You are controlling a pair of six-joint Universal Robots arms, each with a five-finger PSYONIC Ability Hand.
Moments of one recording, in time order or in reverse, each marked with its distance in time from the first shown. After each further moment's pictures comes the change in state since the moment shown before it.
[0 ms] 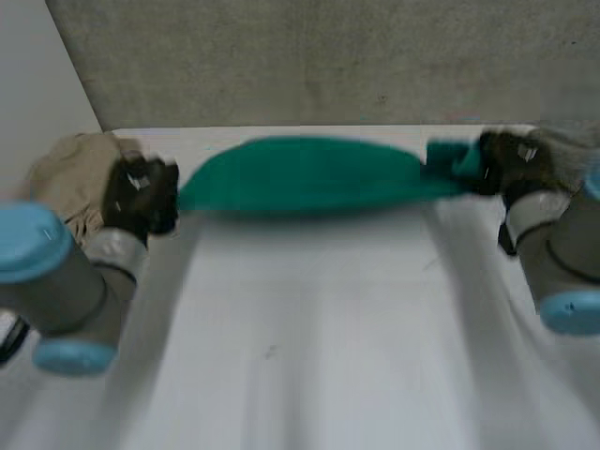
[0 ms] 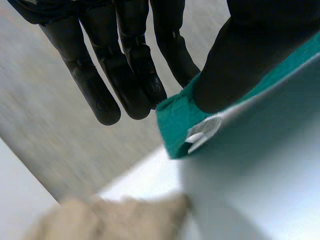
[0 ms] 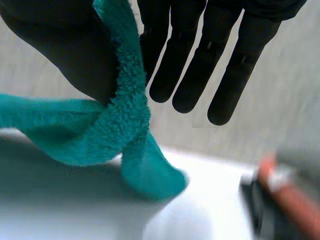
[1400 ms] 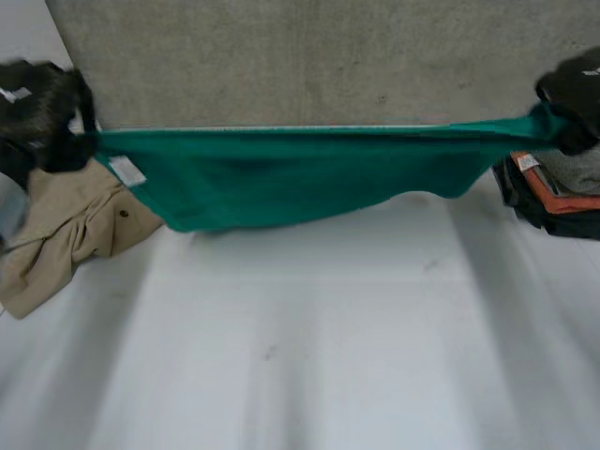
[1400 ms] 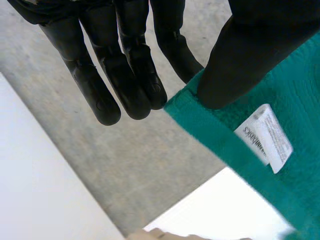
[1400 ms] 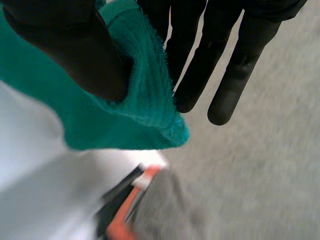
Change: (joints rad) left arm 0.161 0.525 0.049 -0.448 0.097 -0.025; right arm -0.100 -0.284 -0.309 0.722 -0.084 -0.773; left_hand 0.000 0.001 0.005 0.000 0.000; right_hand 0.001 -0.003 -0.006 -0.004 0.014
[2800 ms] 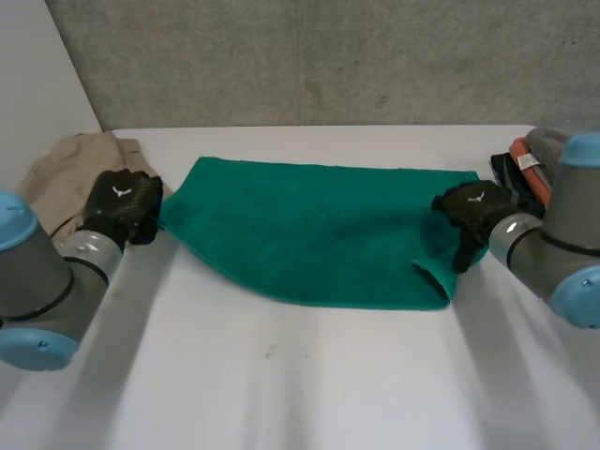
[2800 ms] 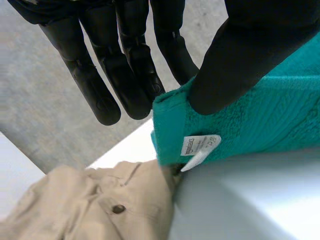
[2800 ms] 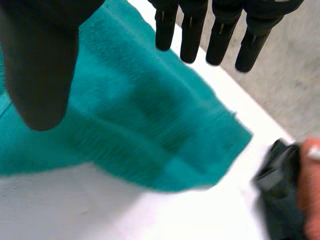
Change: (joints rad) left arm -0.022 -0.527 -0.021 0.323 0.050 0.065; right arm 0.094 0.414 0.092 -0.258 -0.071 0.084; left_hand 0.000 0.000 0.000 0.004 0.010; right_hand -0.776 -0.838 -0.854 -0.876 -0.870
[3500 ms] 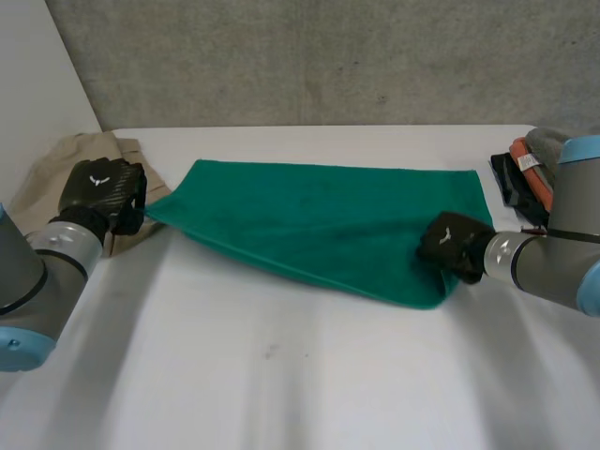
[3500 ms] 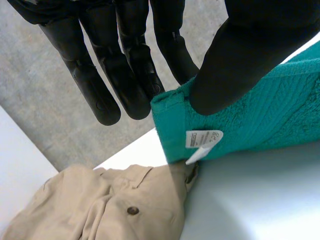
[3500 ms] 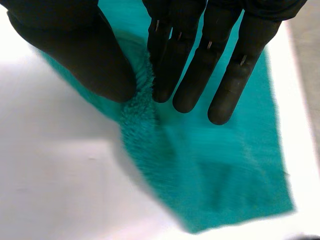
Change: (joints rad) left arm 0.035 0.096 -0.027 -0.064 0.001 -0.063; right arm -0.052 0.115 -0.098 0.217 -0.258 -0.640; left_hand 0.000 0.000 0.000 0.000 0.000; right_hand 0.310 0.836 0.853 0.870 0.895
